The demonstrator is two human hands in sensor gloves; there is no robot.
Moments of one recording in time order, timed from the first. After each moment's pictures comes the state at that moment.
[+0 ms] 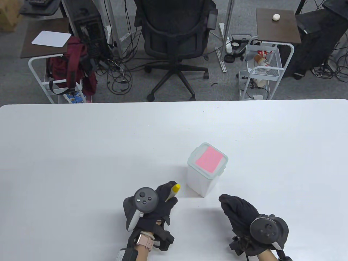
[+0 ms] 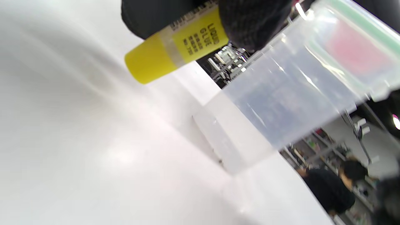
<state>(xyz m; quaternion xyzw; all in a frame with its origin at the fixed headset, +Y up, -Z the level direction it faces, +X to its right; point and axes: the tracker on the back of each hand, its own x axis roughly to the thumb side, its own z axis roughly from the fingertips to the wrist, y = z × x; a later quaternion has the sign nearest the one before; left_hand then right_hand) -0.122 -0.745 -0.264 -0.10 -0.03 0.43 0.90 0.207 -0.728 -0.197 0.15 -0.17 0.90 0.37</state>
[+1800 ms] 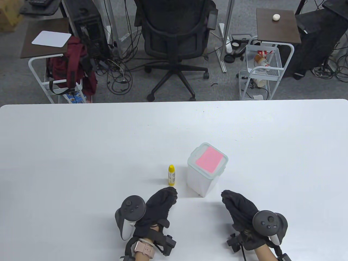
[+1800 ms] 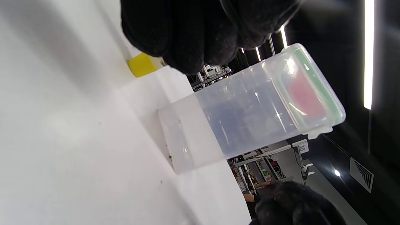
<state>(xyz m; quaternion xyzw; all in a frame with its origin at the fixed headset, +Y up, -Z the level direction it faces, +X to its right) -0.132 -0.758 -0.233 -0.07 -0.06 0.54 0.84 0.211 -0.754 -0.211 0.12 -0.14 0.89 0.41</state>
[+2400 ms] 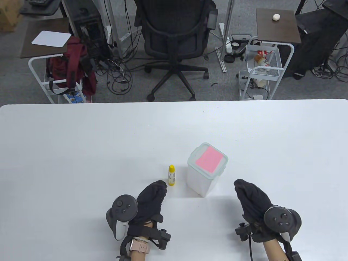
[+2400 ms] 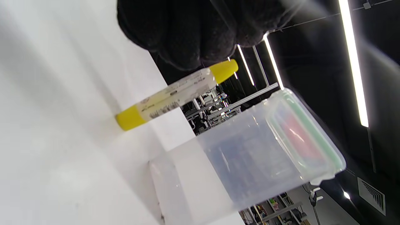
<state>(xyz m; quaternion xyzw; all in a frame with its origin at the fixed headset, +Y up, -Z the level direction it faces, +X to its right) -0.156 -0.725 -0.235 0.02 -0.02 0.52 0.86 0.245 -0.707 -0.220 0.09 -0.25 0.89 0.37</state>
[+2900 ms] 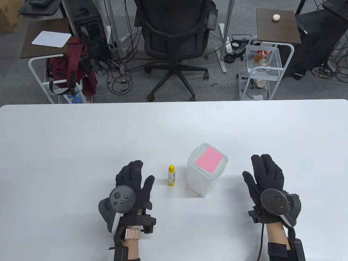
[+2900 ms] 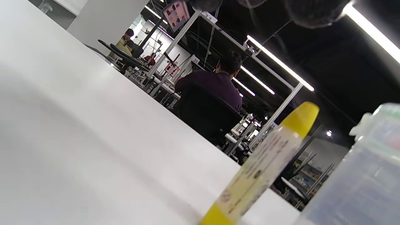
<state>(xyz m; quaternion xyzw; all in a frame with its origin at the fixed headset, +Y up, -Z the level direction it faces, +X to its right) -0.176 -0.706 -0.254 0.09 0.04 0.31 0.95 0.254 -0.709 -0.260 0.04 -0.21 0.96 0.17</state>
